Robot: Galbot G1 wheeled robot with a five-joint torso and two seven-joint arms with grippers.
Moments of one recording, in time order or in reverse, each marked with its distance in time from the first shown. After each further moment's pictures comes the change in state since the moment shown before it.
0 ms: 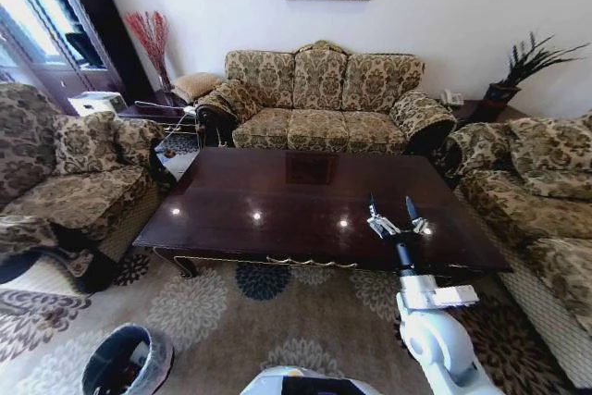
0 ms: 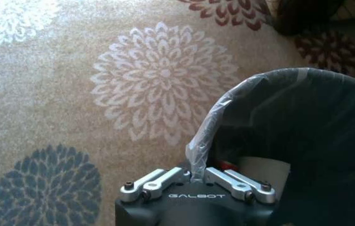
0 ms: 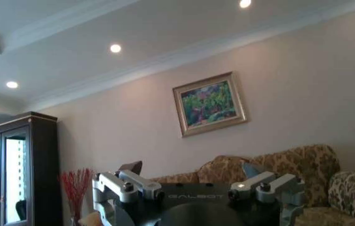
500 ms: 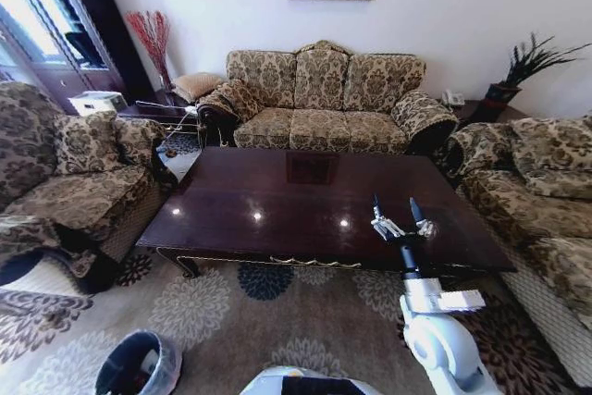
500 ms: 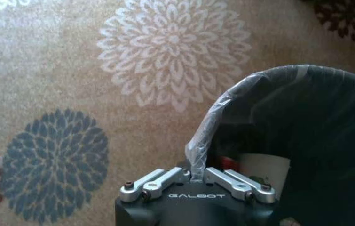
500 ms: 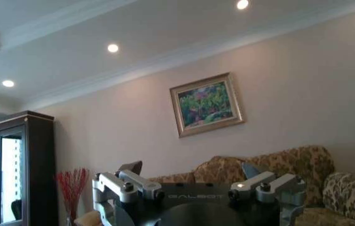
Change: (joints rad) left arm -0.028 -0.042 -0.014 0.044 0.000 0.062 -0.012; right arm -0.022 -0.004 0.027 0.002 0.006 0.007 -0.010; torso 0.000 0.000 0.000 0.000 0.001
